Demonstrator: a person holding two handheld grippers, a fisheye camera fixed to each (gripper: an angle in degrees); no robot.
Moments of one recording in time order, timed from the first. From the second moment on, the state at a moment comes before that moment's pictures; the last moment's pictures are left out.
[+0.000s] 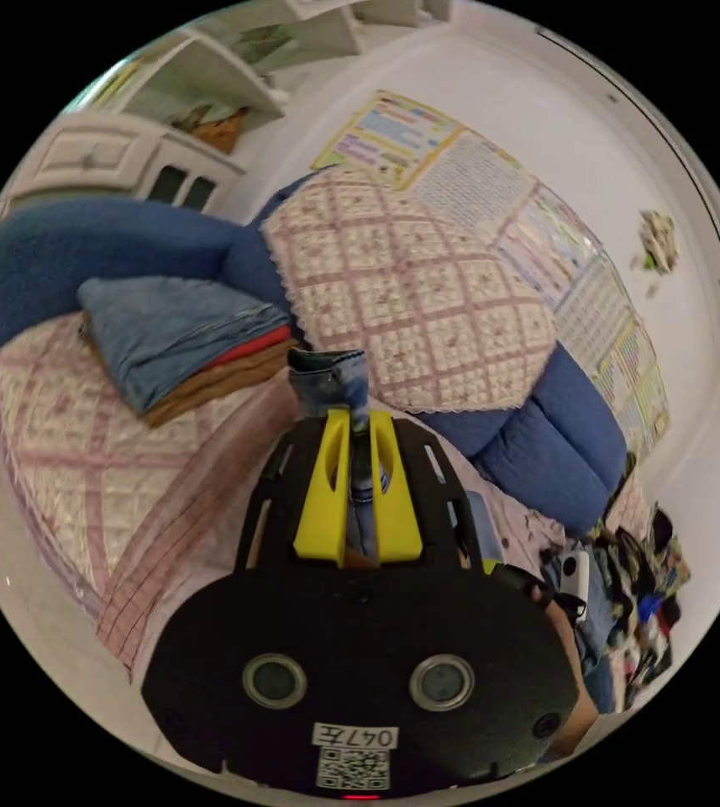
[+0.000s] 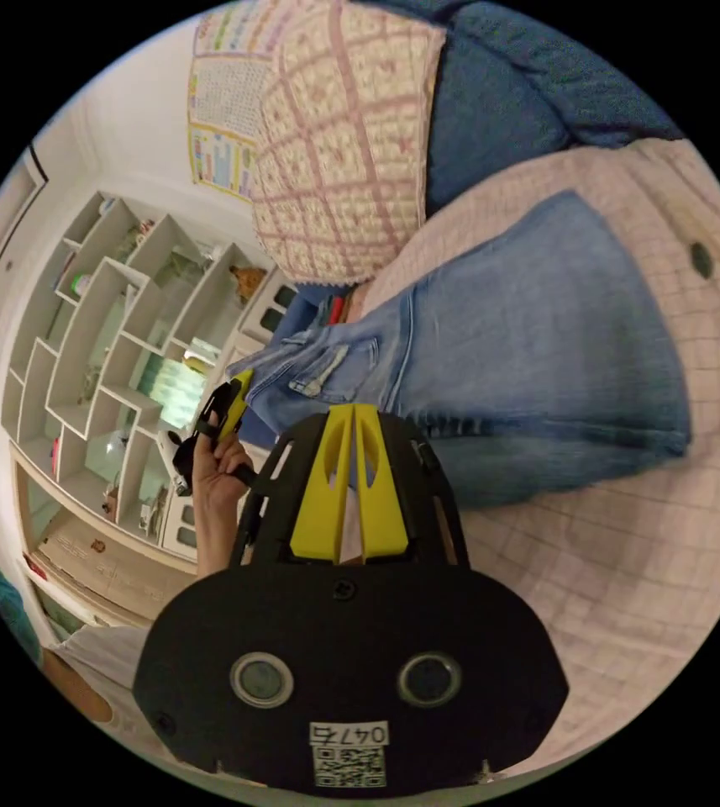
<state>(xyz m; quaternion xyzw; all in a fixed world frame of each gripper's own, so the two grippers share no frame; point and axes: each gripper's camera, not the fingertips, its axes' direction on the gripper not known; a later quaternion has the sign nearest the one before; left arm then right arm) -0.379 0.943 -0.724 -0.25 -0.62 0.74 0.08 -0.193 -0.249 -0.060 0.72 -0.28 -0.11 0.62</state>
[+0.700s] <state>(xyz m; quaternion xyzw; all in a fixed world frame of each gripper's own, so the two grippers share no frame) -0.485 0.876 -0.969 -0.46 -0.65 0.57 -0.19 -0.039 -0.189 0.058 0.79 -0.29 0.02 0.54</state>
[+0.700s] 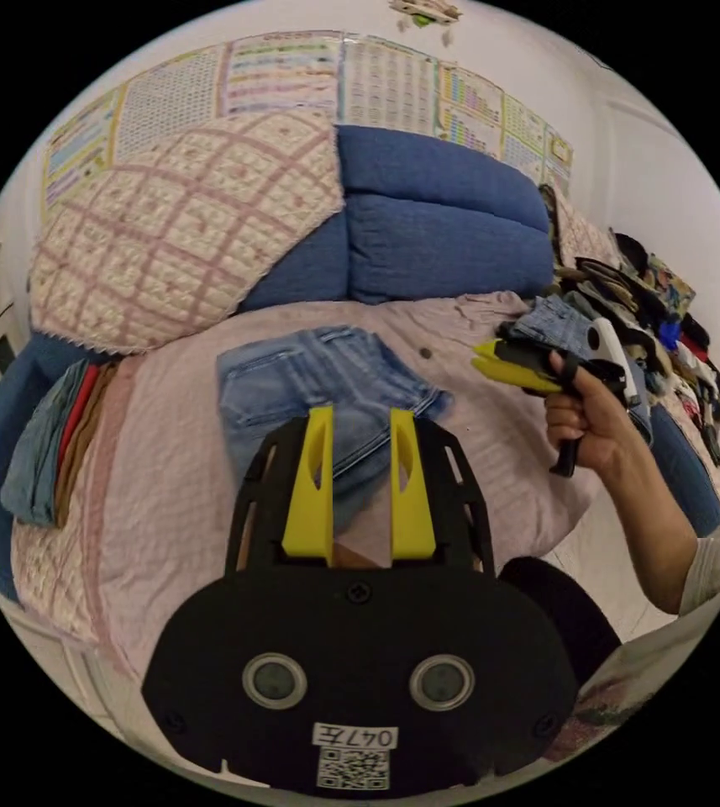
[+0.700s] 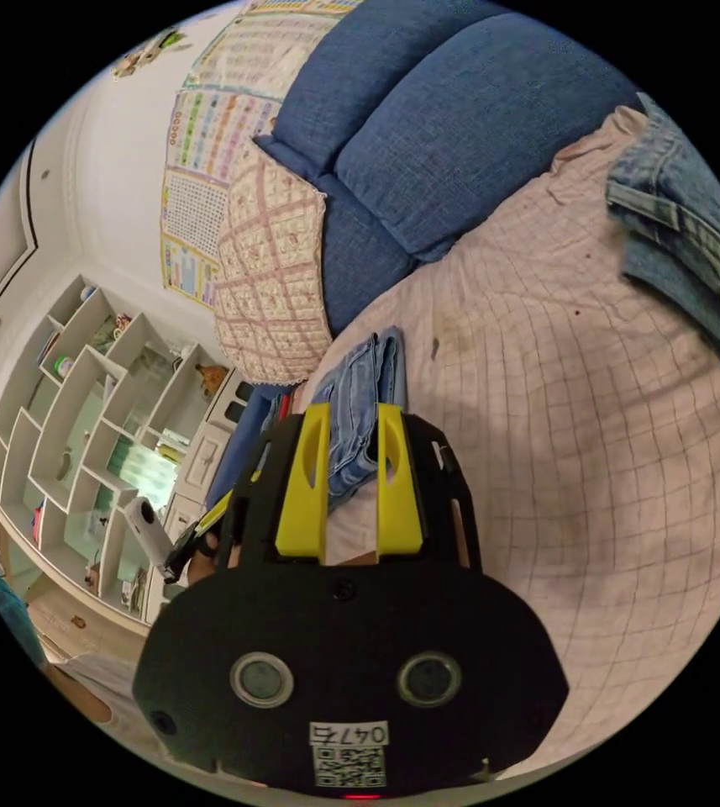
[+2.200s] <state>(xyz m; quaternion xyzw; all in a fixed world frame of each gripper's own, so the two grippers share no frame) -0.170 0.789 -0.962 -0.53 -0.65 0.54 0.07 -0.123 -0.219 0.381 0.80 0.04 -0.09 0.59</state>
